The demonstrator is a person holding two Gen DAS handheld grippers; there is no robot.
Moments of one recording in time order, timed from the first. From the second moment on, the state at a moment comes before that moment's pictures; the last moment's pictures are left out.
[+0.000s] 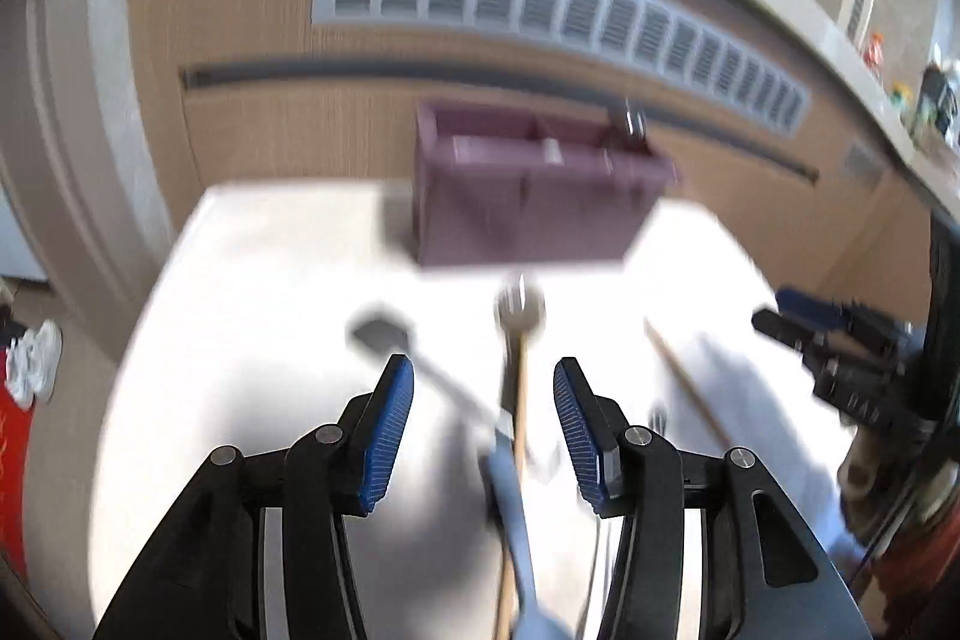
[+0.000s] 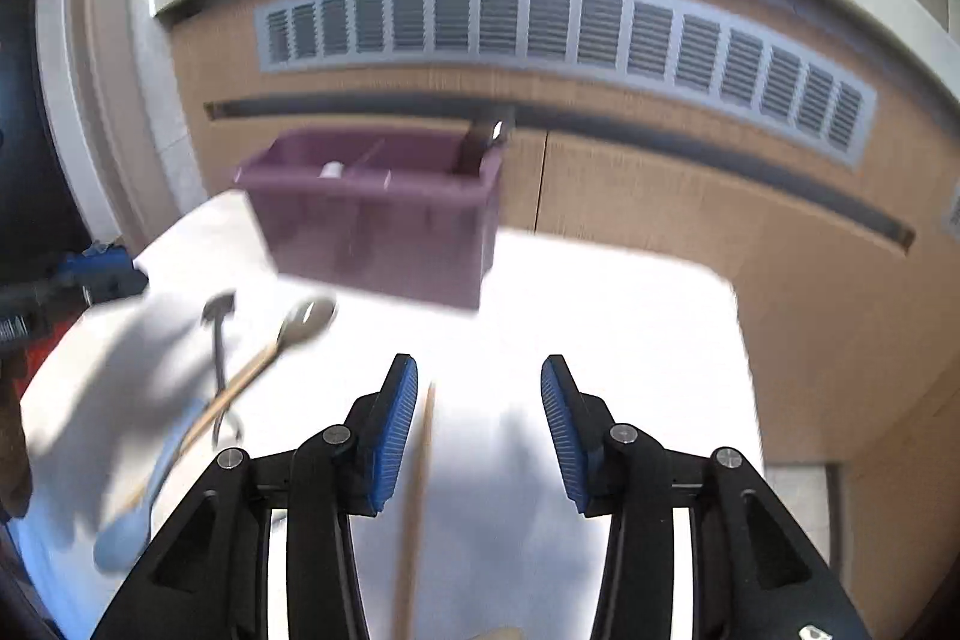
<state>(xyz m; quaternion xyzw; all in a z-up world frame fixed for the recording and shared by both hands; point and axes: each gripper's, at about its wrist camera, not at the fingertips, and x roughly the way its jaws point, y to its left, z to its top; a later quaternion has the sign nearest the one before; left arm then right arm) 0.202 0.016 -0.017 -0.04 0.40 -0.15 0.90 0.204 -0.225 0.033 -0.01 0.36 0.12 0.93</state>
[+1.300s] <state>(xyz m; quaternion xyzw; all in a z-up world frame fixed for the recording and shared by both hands) 0.168 0.051 -0.026 -0.10 0.40 -0.12 0.90 0.205 -0.094 -0.017 -0.01 0.50 0.18 0.84</state>
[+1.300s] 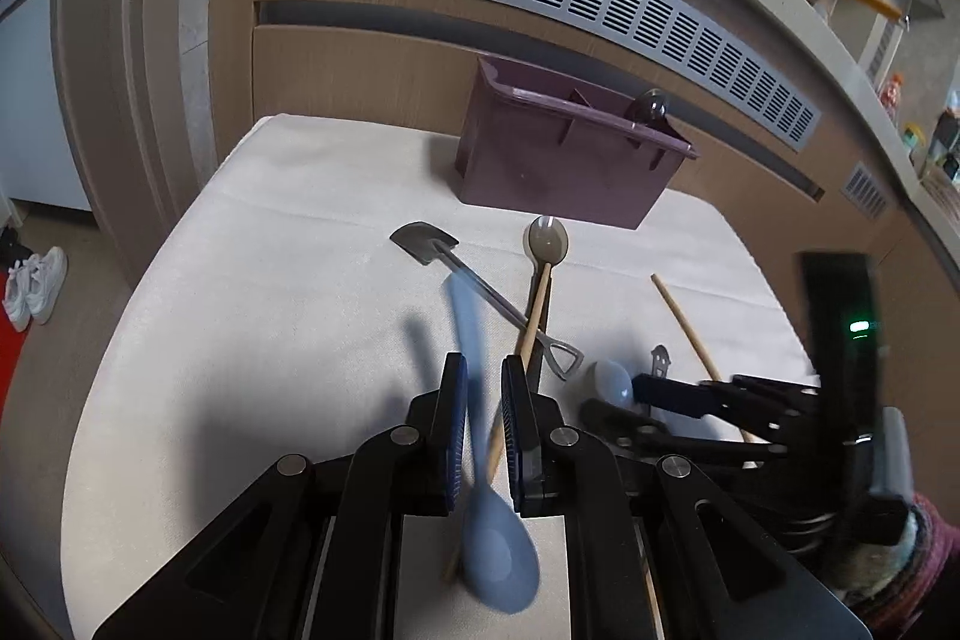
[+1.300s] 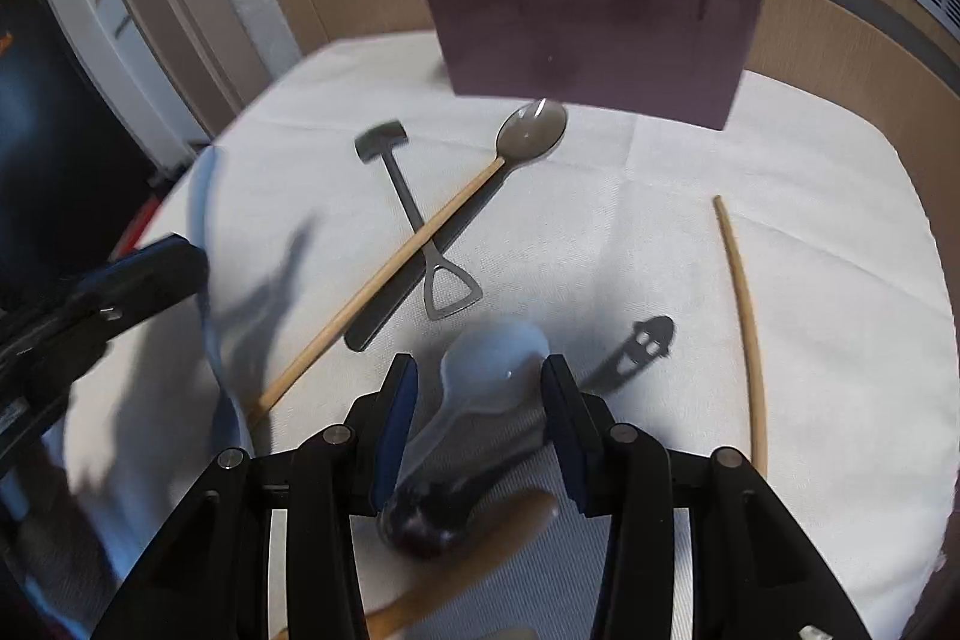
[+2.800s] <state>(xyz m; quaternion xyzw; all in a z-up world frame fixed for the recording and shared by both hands) 0.204 0.025 -0.055 -0.12 0.47 -0.06 0.87 0.172 -0.193 0.025 -0.02 0.34 0.19 0.92</state>
